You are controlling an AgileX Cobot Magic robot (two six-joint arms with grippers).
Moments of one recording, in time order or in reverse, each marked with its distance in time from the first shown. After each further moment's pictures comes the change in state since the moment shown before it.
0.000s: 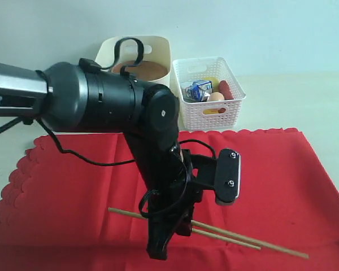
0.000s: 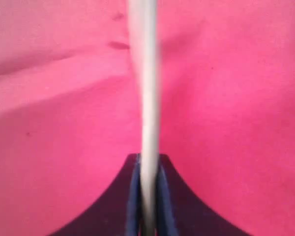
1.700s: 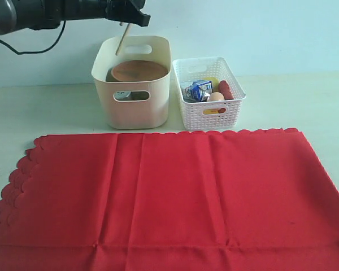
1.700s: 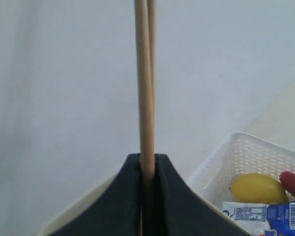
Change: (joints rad) left arm 0.572 0.270 -0.657 -1.093 -0.556 0.538; right arm 0.000 0.000 0.000 0.012 -0.004 0.000
